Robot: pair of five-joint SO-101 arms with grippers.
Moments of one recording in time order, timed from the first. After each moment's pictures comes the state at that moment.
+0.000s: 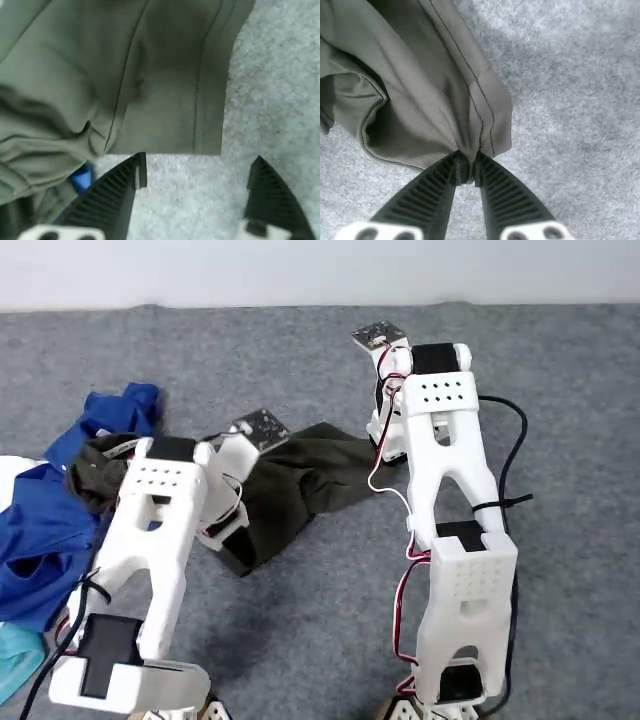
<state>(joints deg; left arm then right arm) 2.7 -3.1 26.9 77.8 -32.0 -9.8 36.5 -42.8 100.3 18.9</state>
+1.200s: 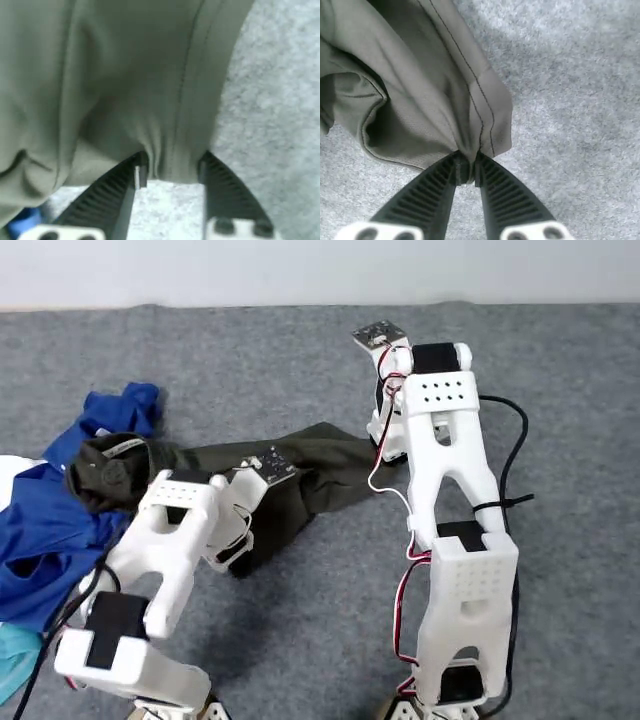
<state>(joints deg) 3.4 4.9 35.9 65.5 -32.3 -9.8 36.5 -42.8 100.3 18.9</state>
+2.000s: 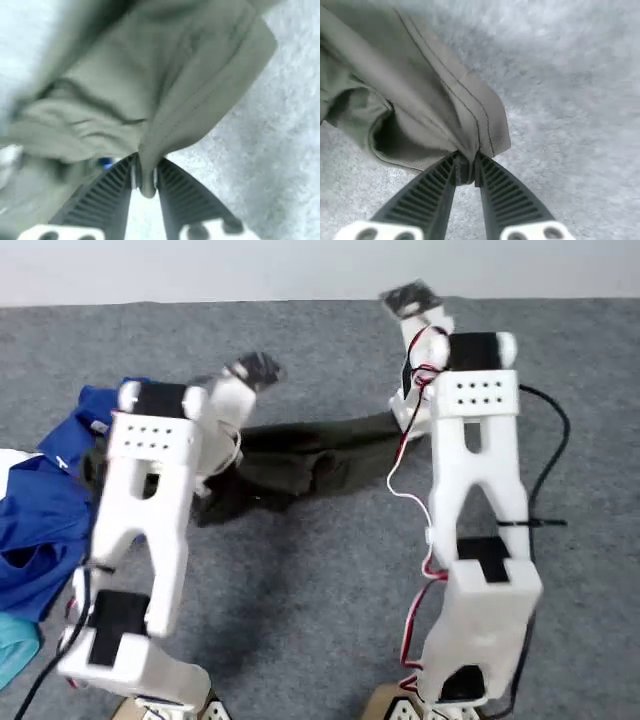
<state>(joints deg) 2.9 2.2 -7.4 97.8 -27.0 -6.2 22.1 -42.8 100.4 18.9</state>
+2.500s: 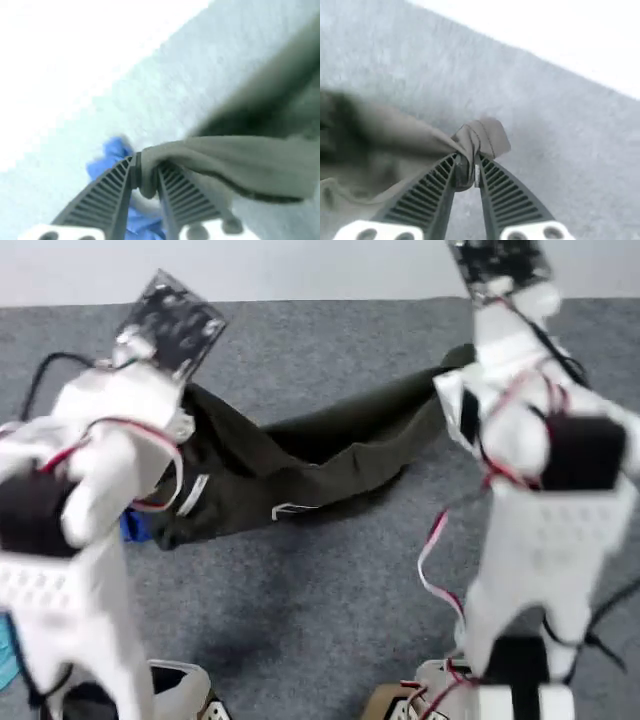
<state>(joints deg) 2.9 -24.0 -25.1 97.1 -23.4 -3.6 -11.6 -42.8 100.4 19.0</state>
